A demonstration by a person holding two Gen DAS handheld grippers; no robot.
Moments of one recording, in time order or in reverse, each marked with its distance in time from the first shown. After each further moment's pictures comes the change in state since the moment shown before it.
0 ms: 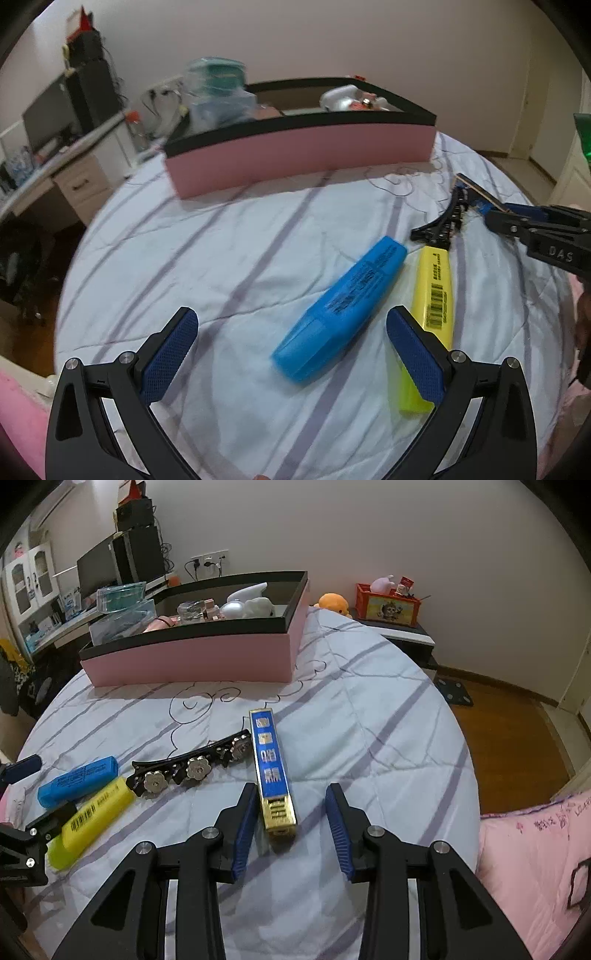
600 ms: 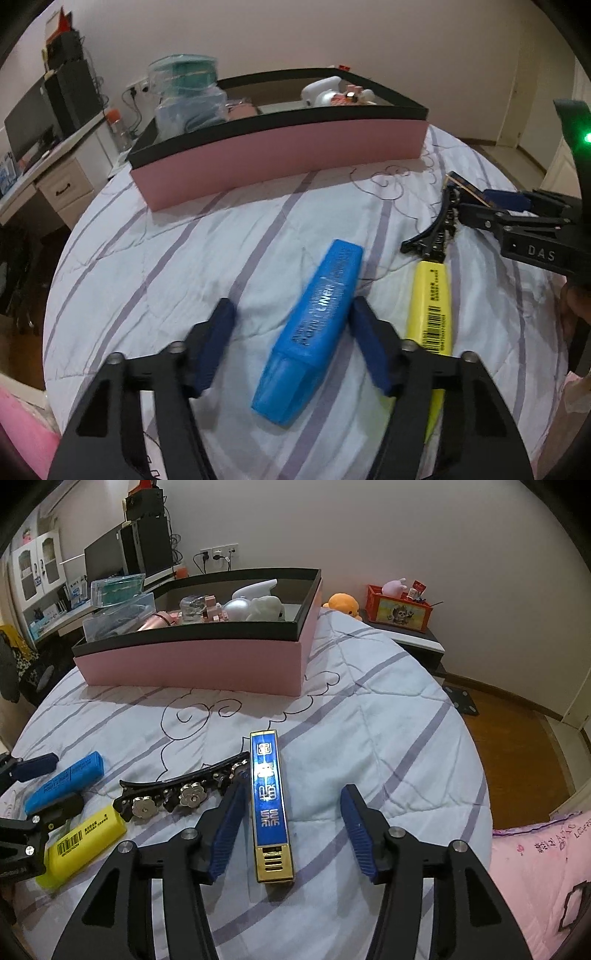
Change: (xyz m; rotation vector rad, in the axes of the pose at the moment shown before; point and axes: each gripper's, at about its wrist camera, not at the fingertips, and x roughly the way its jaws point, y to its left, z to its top) left arm 0.009 -0.008 0.016 0.048 0.026 -0.038; right arm 0.019 0.003 0.017 -0.046 0.010 0.010
